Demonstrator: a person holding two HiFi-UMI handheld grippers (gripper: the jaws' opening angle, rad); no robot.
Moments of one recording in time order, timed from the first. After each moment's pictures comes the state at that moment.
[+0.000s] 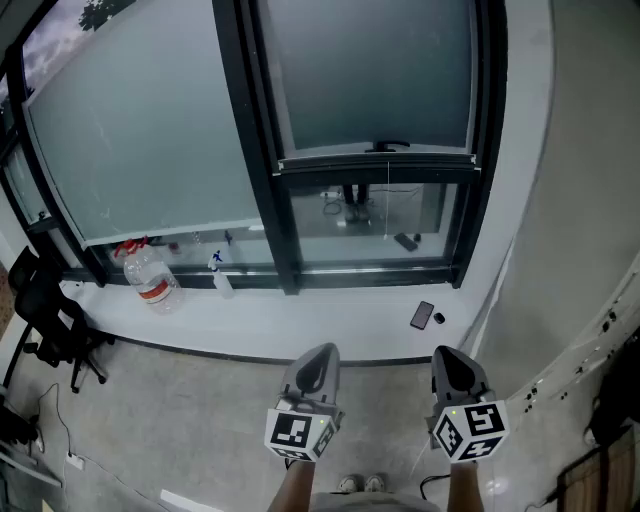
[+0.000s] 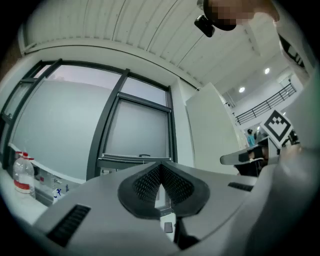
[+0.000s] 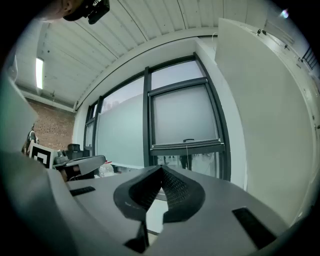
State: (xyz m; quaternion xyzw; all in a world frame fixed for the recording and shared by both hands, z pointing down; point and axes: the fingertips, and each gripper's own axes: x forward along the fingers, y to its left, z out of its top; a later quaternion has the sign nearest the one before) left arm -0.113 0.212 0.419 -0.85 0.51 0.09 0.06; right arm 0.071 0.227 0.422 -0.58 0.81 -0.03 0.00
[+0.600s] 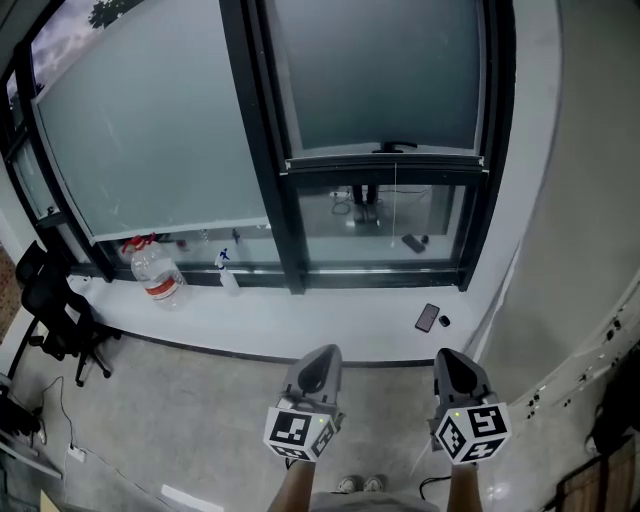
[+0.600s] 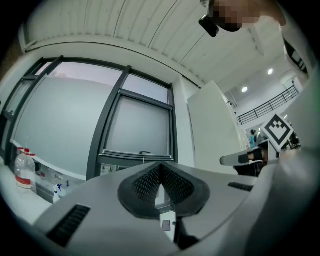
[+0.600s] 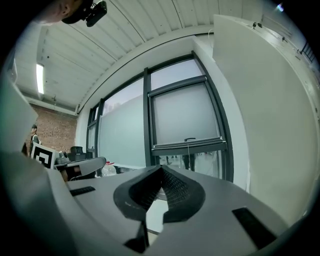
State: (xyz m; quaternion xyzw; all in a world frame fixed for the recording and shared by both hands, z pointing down) left arm -0.106 0.207 0.426 -0.85 0.51 0.09 0.04; right arm 0.081 0.221 0.425 -0.57 0.82 -0.03 0.01
